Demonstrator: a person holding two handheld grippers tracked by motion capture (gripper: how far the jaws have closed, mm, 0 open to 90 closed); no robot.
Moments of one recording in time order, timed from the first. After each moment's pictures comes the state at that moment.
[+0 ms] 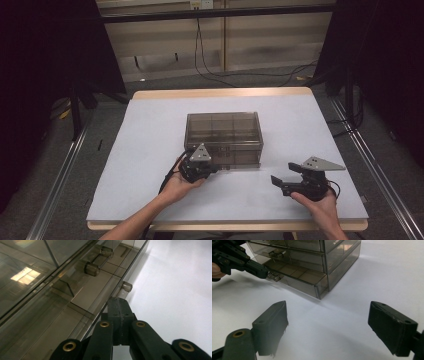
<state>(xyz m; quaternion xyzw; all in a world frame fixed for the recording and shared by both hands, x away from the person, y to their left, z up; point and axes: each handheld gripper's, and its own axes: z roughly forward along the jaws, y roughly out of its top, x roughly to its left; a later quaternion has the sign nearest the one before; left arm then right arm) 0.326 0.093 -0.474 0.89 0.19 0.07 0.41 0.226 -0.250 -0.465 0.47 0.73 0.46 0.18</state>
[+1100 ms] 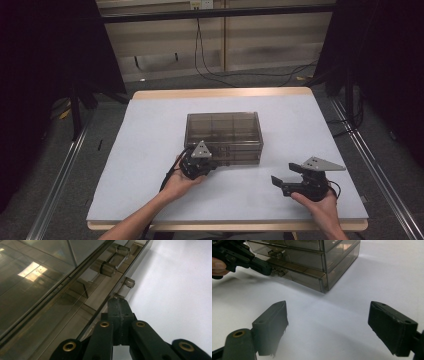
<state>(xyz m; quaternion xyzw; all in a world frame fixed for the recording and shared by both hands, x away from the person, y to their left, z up) 0.335 0.091 -0.475 0.89 0.21 0.07 0.40 0.225 -0.250 -0.465 0.47 0.73 0.46 0.18</state>
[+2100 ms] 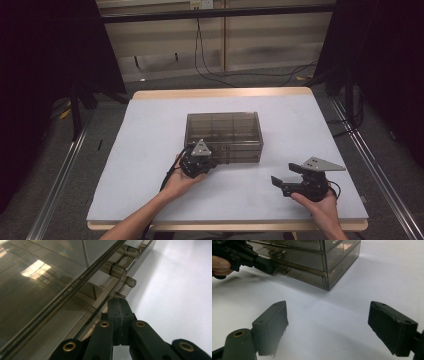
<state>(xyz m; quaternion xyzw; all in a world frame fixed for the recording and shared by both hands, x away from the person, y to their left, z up) 0.340 0.090 -0.477 0.88 0.22 0.08 0.40 0.224 -0.250 -0.465 0.47 0.73 0.46 0.18</state>
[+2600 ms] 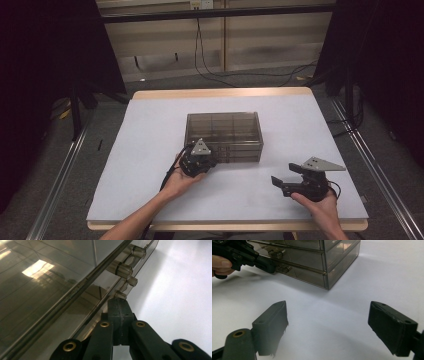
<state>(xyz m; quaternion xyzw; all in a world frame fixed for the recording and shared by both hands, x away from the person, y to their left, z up) 0.343 0.091 -0.478 0.89 0.22 0.08 0.40 0.224 -0.250 -0.465 0.47 0.73 0.46 0.18</state>
